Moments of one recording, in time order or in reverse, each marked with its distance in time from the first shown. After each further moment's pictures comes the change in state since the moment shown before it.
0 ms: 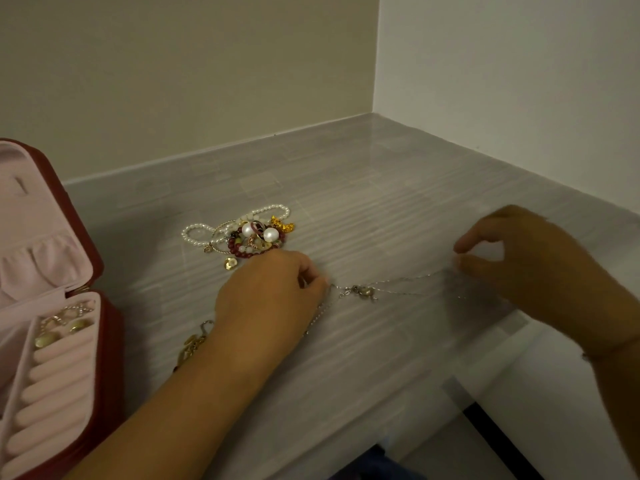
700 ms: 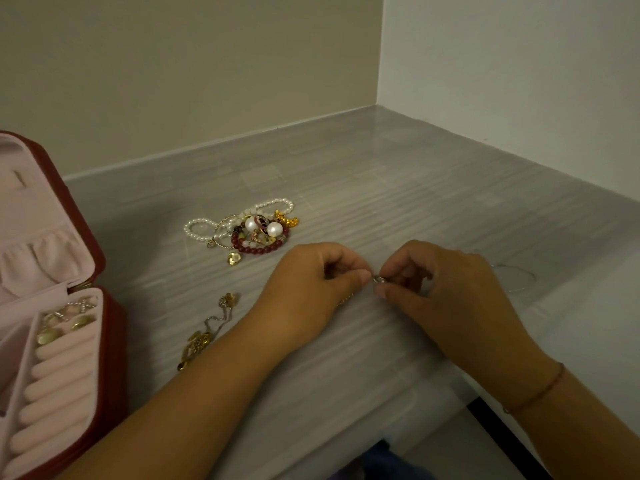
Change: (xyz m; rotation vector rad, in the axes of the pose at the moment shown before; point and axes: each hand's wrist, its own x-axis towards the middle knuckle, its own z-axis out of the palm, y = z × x) left_hand 0.012 0.004 0.017 -0.529 -0.175 0.150; right_hand -0.018 -0.049 0.057 0.355 0.117 -0.240
